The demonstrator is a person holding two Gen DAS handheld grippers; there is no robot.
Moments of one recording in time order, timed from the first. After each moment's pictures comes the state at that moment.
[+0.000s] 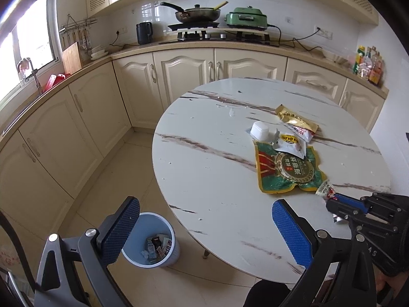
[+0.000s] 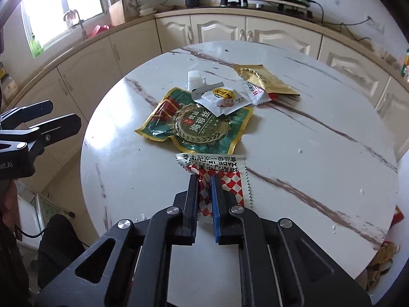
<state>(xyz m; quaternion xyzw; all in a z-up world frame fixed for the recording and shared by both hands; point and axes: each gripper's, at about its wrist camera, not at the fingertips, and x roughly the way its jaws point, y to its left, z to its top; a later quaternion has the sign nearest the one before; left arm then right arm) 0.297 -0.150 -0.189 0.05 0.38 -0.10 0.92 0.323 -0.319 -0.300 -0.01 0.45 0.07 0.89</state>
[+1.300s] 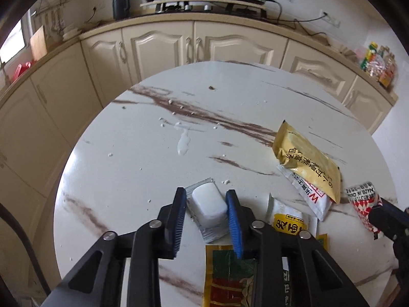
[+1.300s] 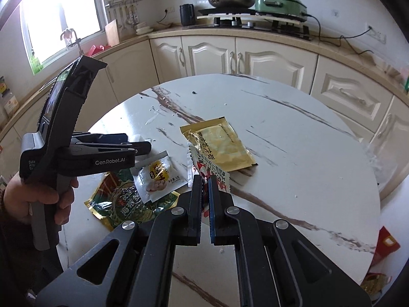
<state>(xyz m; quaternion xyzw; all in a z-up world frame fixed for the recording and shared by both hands) 0.485 -0.253 -0.224 0.03 0.45 -0.12 0.88 0.410 -0.393 -0.263 0.00 0.41 0.08 0.91</state>
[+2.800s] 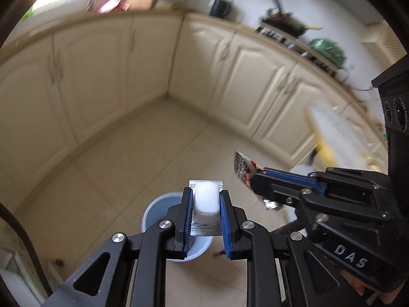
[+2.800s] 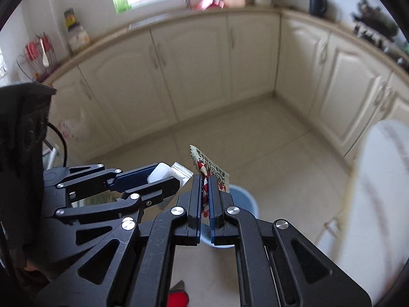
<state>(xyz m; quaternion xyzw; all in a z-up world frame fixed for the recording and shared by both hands) 0.320 0.142 -0.248 -0.14 0.43 -0.03 0.89 0.477 0.023 -0.342 -0.09 0.46 0.31 0.83</state>
